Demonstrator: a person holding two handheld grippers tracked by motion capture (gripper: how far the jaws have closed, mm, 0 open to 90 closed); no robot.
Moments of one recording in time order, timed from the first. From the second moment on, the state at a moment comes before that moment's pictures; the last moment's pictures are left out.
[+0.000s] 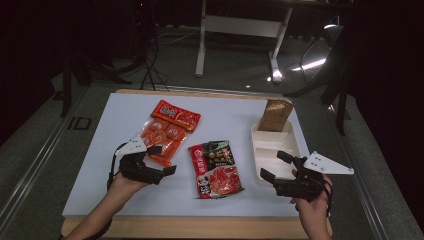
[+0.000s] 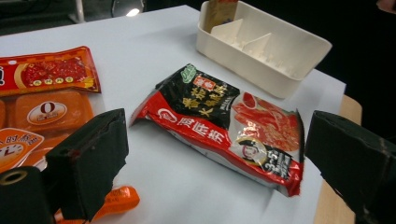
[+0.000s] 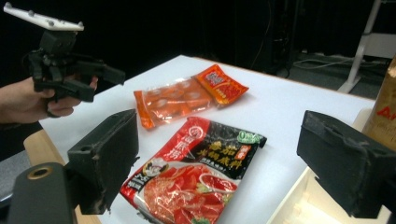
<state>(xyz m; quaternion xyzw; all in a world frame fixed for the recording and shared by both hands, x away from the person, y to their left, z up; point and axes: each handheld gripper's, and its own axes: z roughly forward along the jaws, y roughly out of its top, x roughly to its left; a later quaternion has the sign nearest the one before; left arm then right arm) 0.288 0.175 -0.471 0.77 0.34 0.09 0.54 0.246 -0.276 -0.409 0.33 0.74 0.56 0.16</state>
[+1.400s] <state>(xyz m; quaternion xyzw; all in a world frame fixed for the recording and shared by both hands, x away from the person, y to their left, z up) 0.384 0.092 -0.517 0.82 0.41 0.08 0.41 0.246 -0.253 -0.438 0.31 0.78 0.52 0.16</state>
